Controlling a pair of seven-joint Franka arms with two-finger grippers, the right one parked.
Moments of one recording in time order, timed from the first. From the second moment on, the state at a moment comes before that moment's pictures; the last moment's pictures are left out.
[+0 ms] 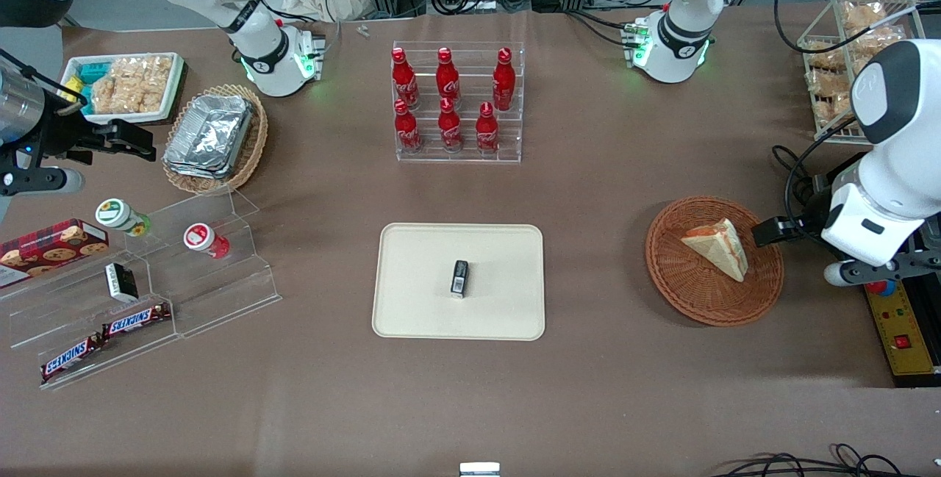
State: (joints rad) arm 0.33 0.22 -0.44 -1.62 0.10 1.84 -0.37
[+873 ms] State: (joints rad) arm 0.36 0.17 -0.39 -2.00 0.11 2.17 -0.72
